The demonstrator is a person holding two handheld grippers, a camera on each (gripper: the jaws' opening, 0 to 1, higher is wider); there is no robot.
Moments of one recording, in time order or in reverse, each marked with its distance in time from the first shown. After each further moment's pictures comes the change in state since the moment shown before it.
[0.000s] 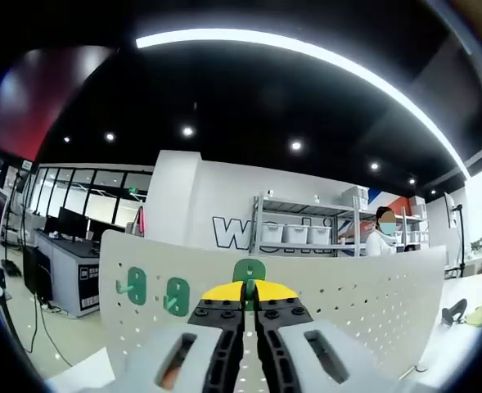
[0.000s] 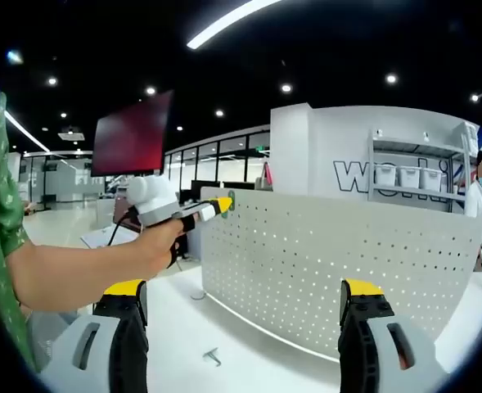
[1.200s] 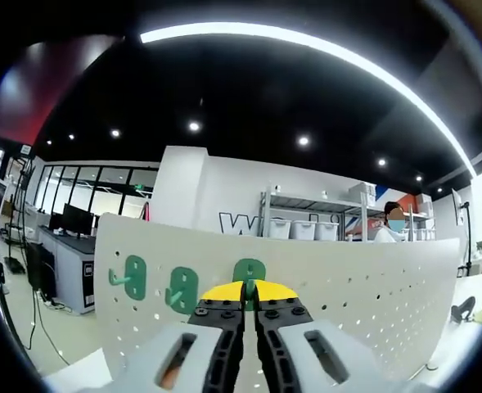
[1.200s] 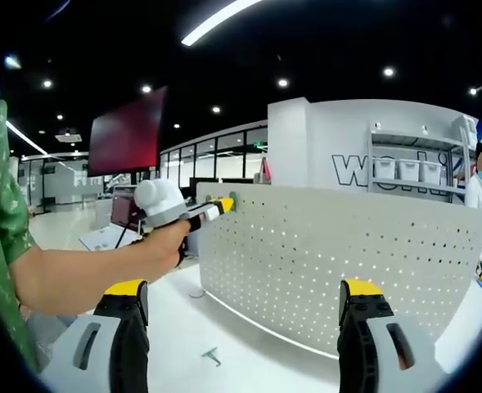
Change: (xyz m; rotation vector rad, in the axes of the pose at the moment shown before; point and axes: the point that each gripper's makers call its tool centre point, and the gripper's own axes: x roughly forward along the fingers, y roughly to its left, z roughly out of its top) left arm 0.017 0.011 -0.016 0.002 0.015 0.030; right arm 0.010 -0.004 -0.004 0.022 0.015 -0.004
